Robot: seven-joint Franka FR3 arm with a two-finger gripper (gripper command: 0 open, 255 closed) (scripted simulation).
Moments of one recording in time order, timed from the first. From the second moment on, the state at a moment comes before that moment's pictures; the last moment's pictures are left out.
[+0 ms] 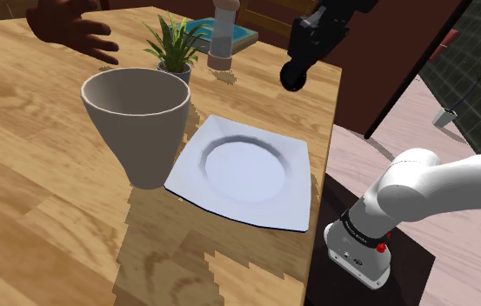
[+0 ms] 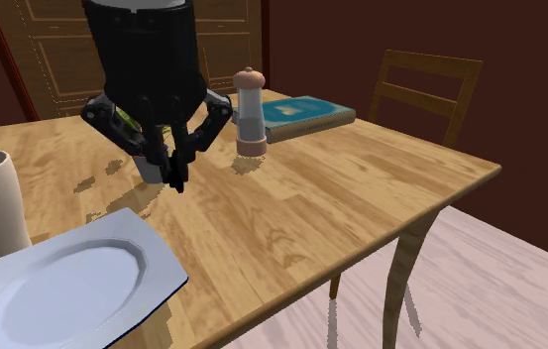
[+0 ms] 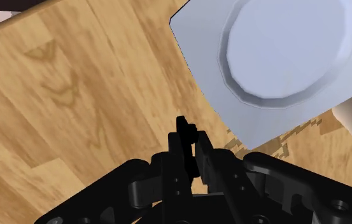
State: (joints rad) arm 0.08 -0.79 0.50 -2.04 0.29 1.55 0.45
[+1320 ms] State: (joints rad) arm 0.06 -0.74 0.77 -2.02 0.37 1.66 0.67
